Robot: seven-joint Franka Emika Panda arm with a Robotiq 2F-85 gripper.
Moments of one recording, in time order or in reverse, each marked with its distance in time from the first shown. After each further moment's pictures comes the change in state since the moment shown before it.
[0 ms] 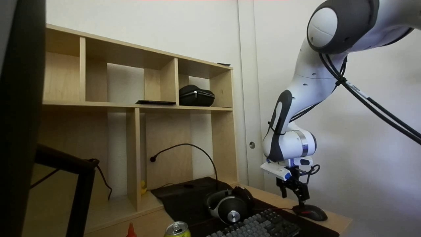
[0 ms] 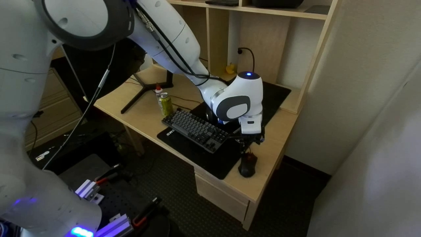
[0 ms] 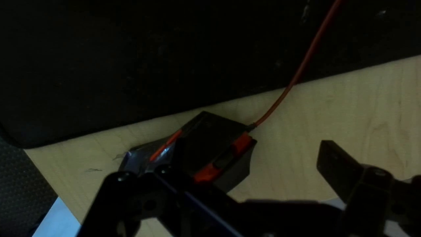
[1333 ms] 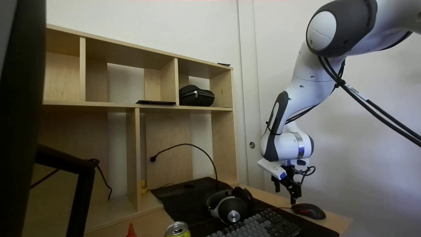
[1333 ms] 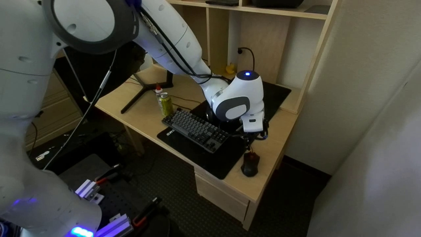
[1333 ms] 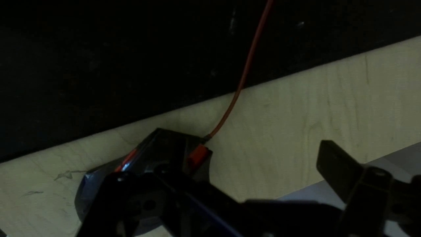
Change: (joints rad) arm -0.020 0.020 0.035 0.026 0.097 0.117 -0.054
